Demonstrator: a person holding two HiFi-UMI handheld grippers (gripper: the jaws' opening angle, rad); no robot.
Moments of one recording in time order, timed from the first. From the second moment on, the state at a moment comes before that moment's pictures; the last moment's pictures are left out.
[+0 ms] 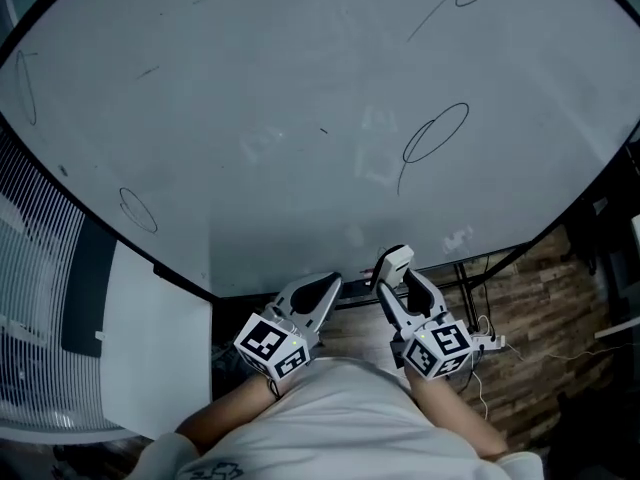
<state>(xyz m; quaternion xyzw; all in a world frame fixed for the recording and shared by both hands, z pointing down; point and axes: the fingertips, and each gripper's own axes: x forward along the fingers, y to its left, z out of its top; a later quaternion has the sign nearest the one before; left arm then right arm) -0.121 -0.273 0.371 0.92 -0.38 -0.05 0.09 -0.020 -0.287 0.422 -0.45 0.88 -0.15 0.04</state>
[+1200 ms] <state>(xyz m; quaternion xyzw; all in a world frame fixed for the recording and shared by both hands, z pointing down) -0.125 -0.330 0.403 0.92 -0.37 -0.03 0.13 -0.017 -0.364 0.506 -0.46 0.83 -0.32 0.07</state>
